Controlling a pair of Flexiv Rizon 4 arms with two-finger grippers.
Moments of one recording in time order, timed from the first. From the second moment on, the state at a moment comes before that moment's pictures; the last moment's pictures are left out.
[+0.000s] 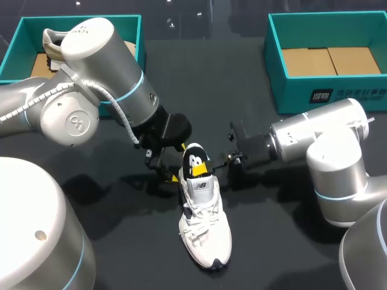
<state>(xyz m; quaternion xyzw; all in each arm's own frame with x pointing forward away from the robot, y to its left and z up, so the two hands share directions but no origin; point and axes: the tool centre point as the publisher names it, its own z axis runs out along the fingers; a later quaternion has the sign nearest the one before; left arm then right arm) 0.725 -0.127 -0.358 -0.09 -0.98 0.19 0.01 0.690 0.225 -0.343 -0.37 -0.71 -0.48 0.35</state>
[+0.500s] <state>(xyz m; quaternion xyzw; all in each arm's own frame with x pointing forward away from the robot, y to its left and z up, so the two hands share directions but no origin) 0.725 -0.127 -0.358 -0.09 -0.98 0.19 0.01 0.706 0.229 -0.330 -0.35 -0.74 -0.49 0.30</state>
